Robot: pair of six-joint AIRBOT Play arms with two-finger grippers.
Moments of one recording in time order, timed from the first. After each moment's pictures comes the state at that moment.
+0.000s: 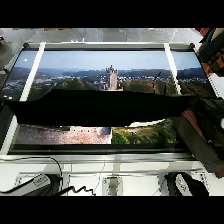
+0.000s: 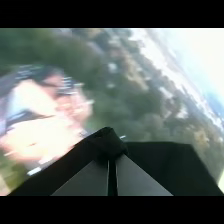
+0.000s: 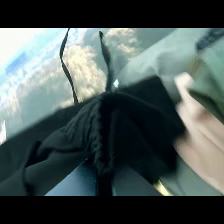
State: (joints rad) left arm 0.75 -1.28 1.00 0.71 -0.55 -1.12; right arm -0.42 -0.86 0.68 -0.98 0.56 1.45
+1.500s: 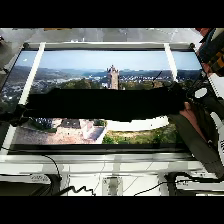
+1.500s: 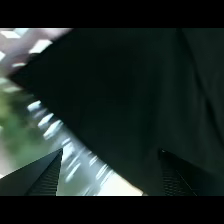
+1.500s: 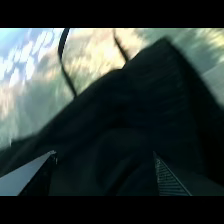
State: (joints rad) left arm 0.73 -1.61 1.11 0.83 -0.96 -1.23; right arm -0.22 -1.44 1.09 -1.08 0.53 1.51
